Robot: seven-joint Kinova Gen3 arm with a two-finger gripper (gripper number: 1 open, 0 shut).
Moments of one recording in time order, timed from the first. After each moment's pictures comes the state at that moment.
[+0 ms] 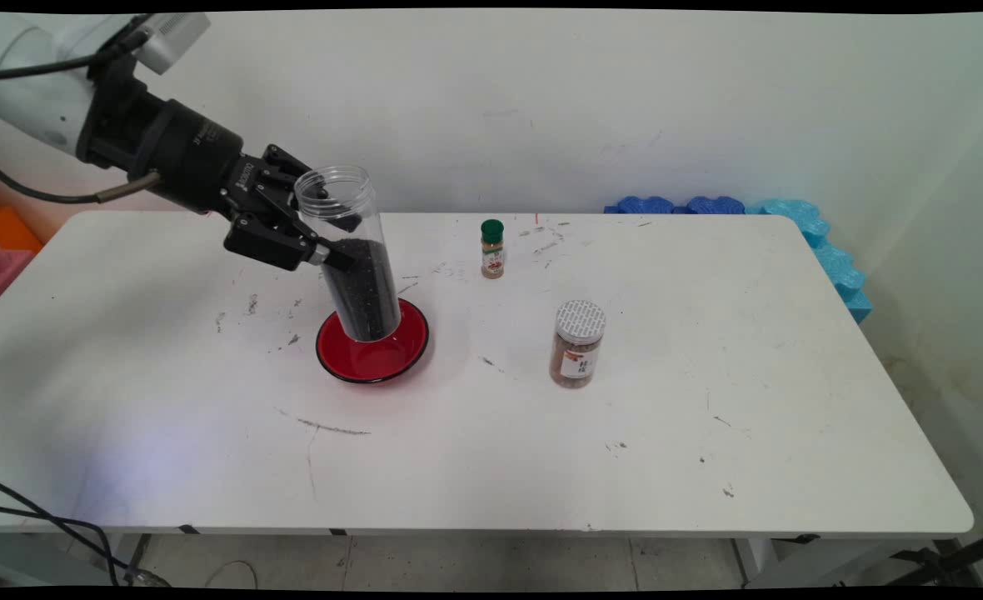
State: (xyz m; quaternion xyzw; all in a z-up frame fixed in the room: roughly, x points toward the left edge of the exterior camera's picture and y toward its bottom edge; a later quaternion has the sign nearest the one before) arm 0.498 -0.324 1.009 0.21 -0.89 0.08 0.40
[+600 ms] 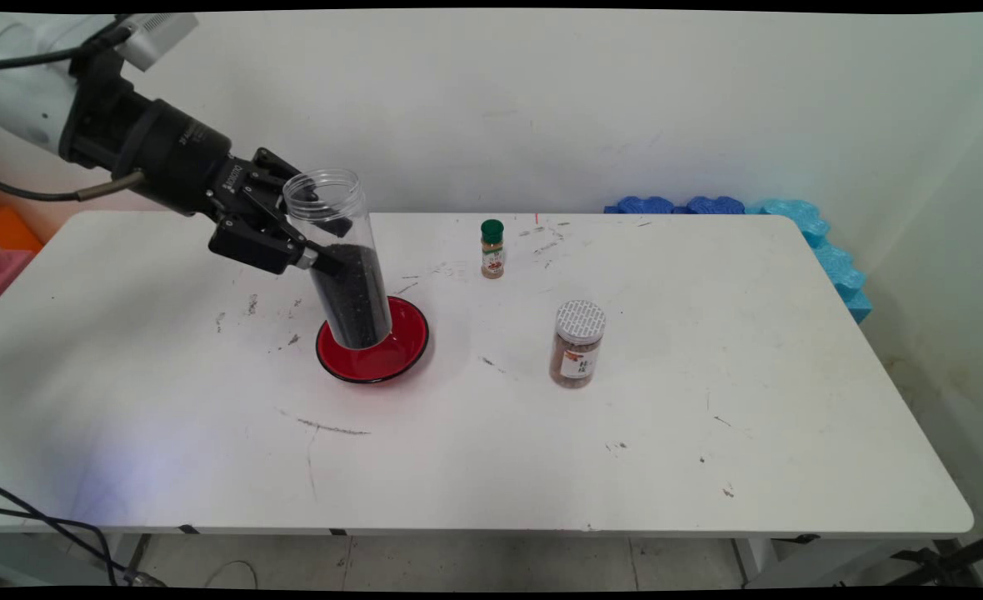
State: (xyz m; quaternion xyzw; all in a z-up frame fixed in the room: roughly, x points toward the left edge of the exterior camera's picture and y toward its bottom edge) arm 0.502 -0.319 1.013 0.22 -0.89 0.06 0.40
